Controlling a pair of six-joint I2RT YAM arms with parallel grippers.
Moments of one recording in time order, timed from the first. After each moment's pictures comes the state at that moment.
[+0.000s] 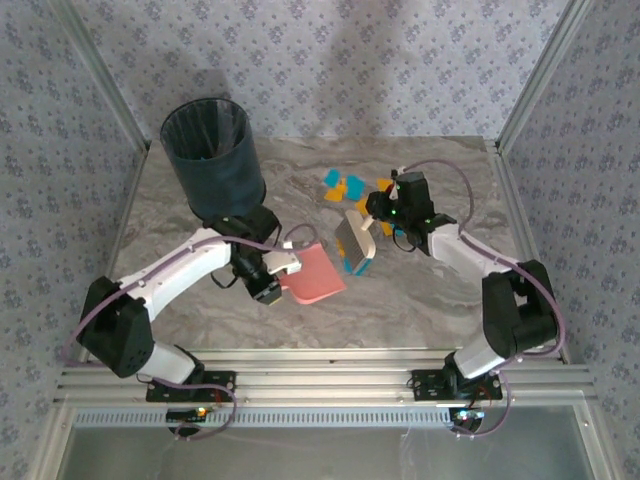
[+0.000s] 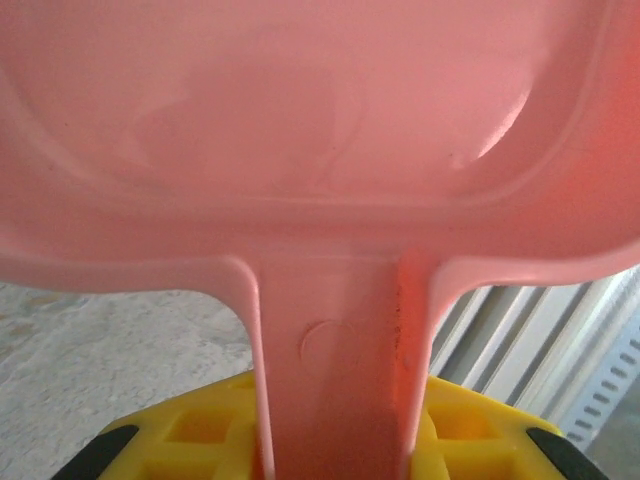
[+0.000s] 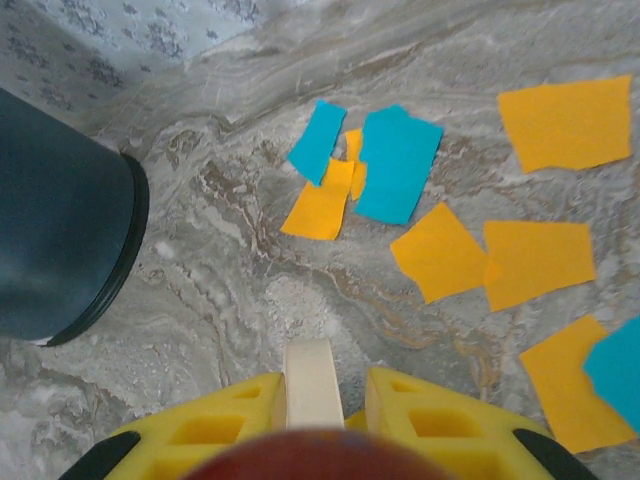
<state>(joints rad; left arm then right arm) -0.64 1.46 1.12 -1.16 0.30 0.43 0.35 1.54 0.97 -0.01 -0.11 0.55</state>
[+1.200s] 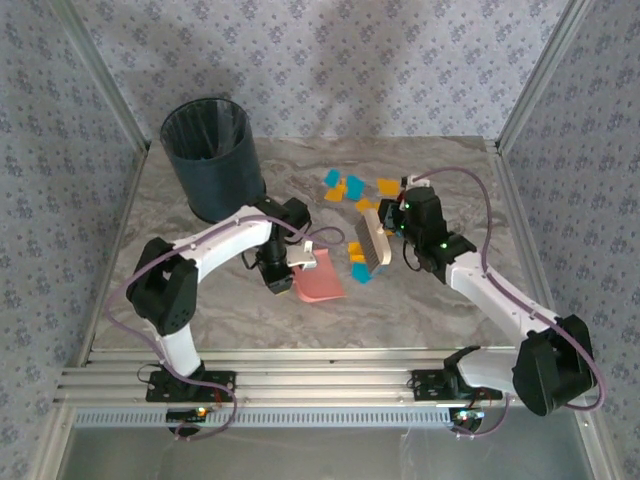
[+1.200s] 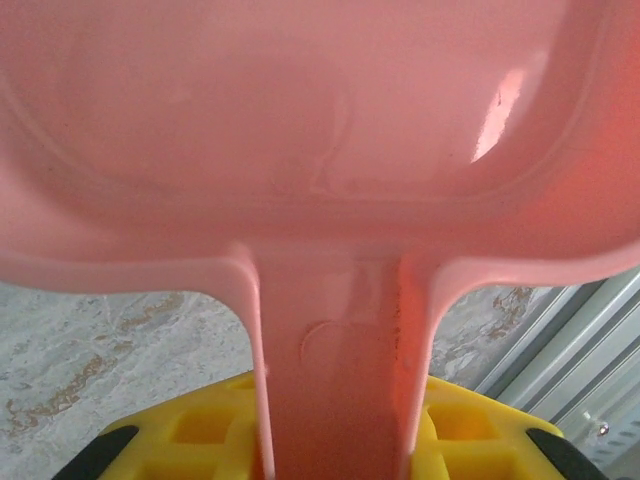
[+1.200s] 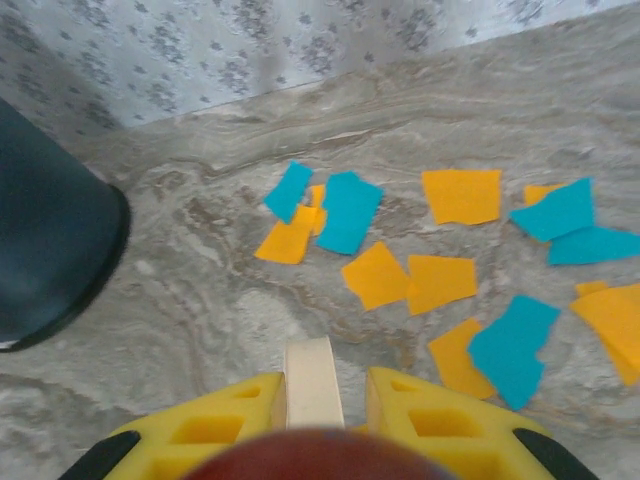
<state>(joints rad) -0.70 1.78 1.39 -1.30 0.09 0.45 0.46 1.22 0.87 -0.13 0.19 0.42</state>
